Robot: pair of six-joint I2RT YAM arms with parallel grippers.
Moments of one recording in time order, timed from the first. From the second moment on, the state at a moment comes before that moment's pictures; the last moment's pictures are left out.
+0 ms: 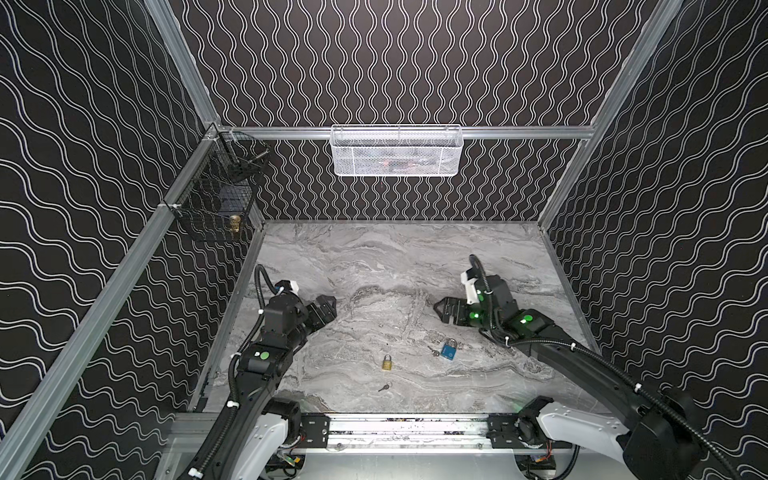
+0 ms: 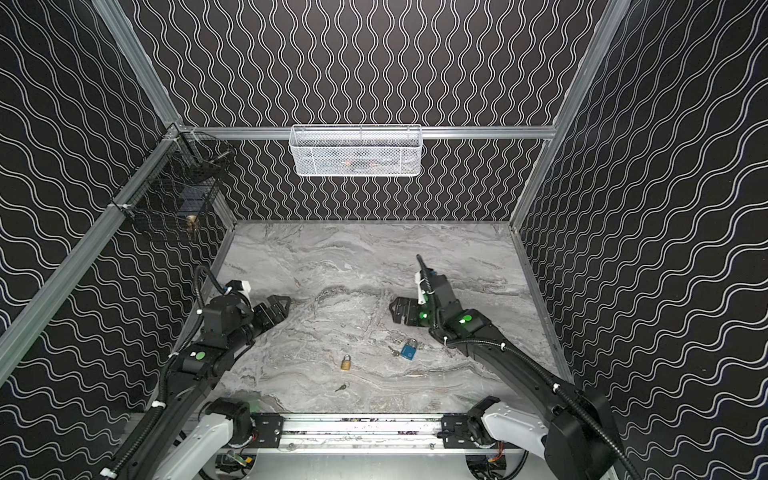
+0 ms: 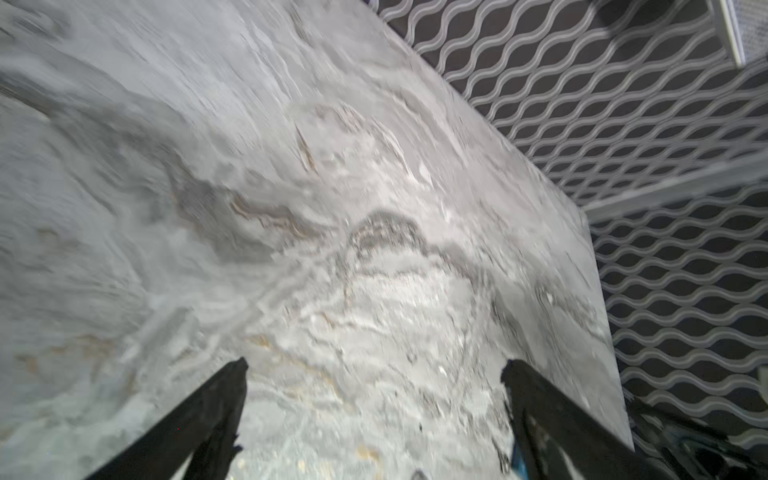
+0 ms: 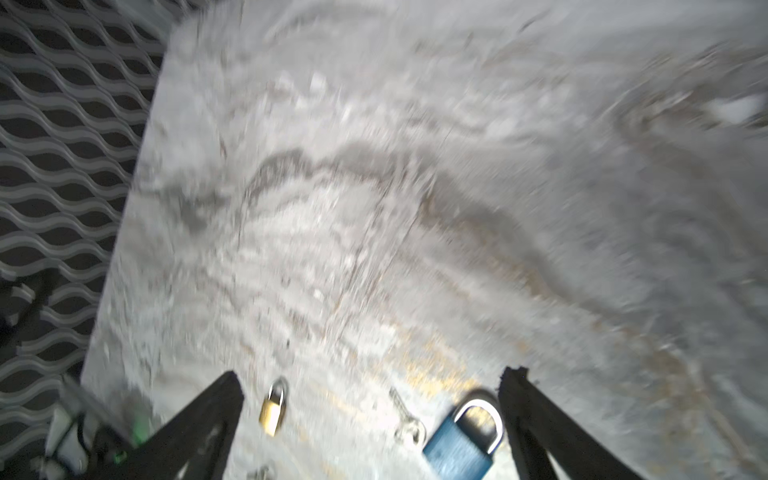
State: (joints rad) left arm -0.23 0.70 0.54 -0.42 0.10 -0.72; right arm 0.64 1.15 0.78 -0.41 -0.11 0.57
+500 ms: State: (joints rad) left arm -0.61 0.74 0.52 -0.50 0.00 -0.90; right arm 1.11 1.33 0.82 -0.52 -0.05 0.53
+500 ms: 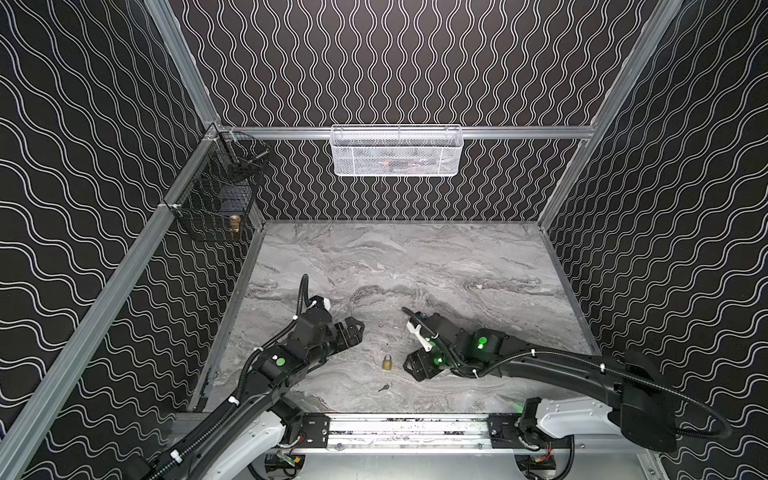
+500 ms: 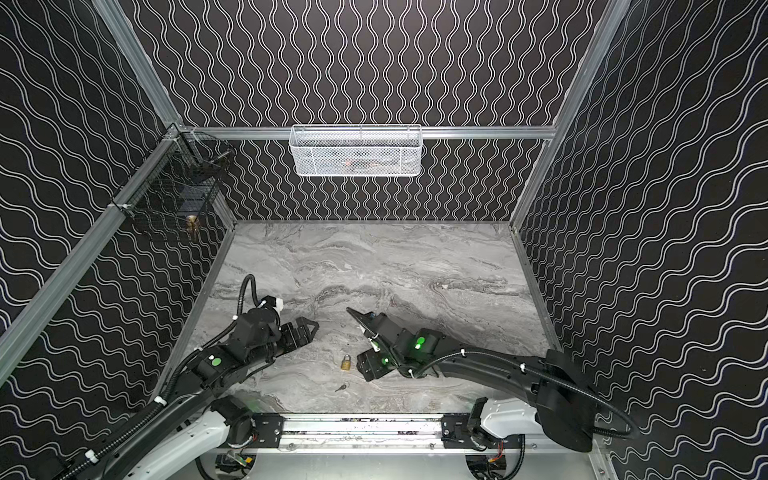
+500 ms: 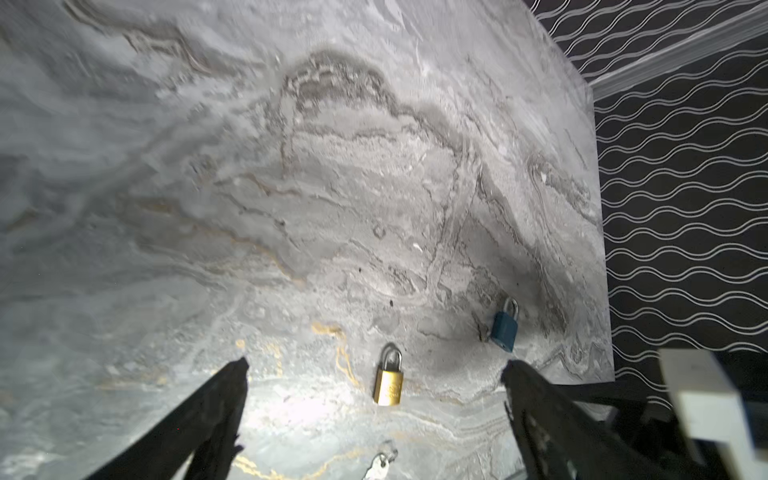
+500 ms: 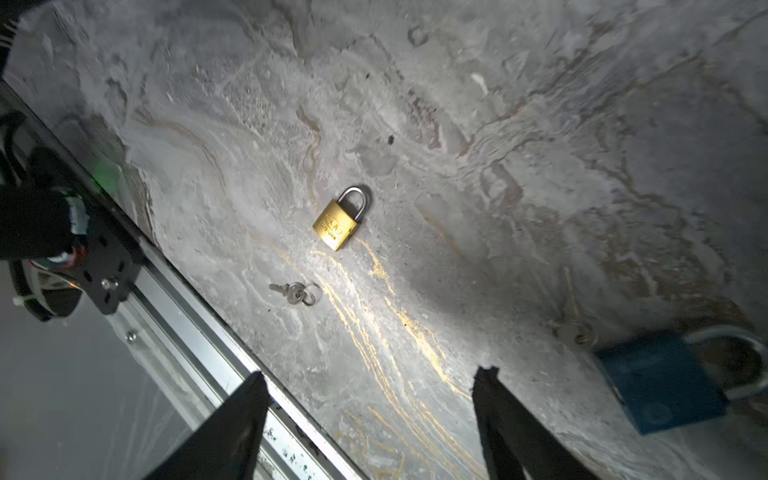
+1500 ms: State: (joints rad) left arm -0.66 0.71 0.53 -0.67 -0.08 -1.03; right arm 1.26 1.66 0.91 -0.39 0.00 0.49
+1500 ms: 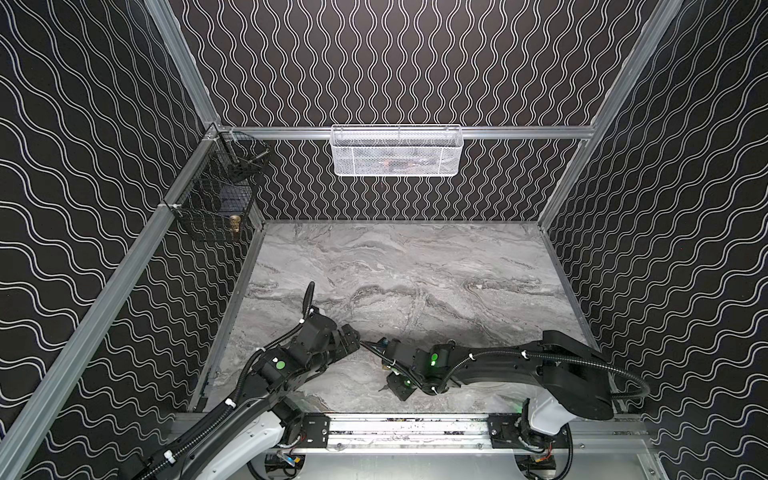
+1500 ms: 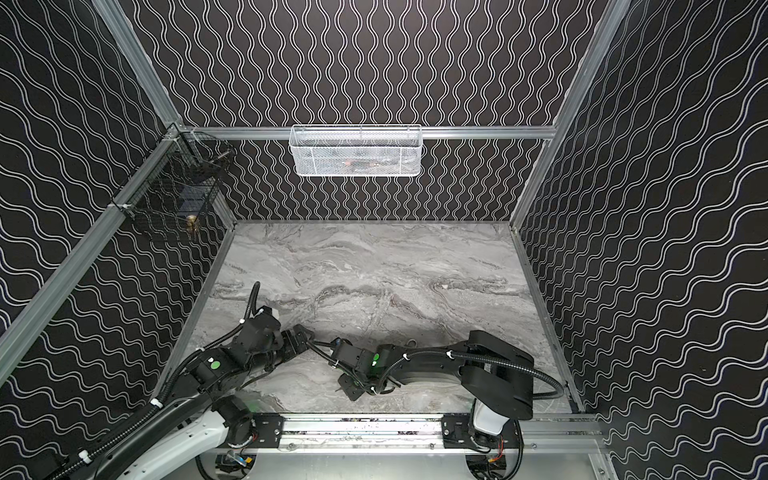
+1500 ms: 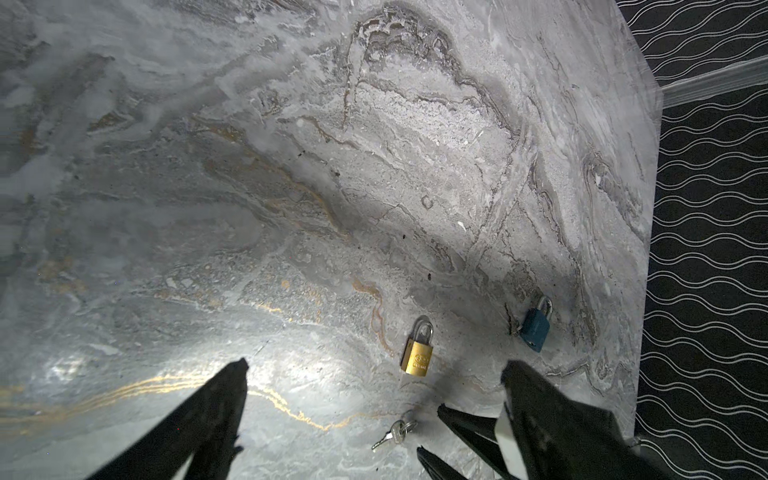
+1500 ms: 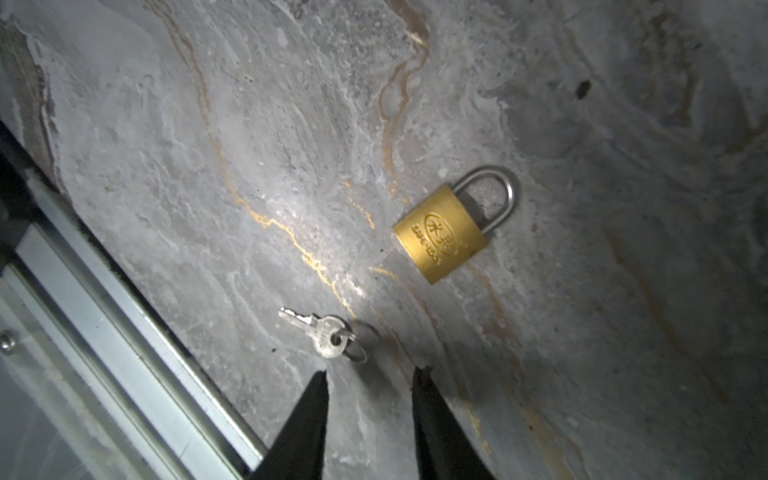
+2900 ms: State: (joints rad) left arm -0.66 0.70 0.55 -0.71 -0.07 -1.06; right arm 1.30 1.60 0.88 -0.33 0.06 0.43
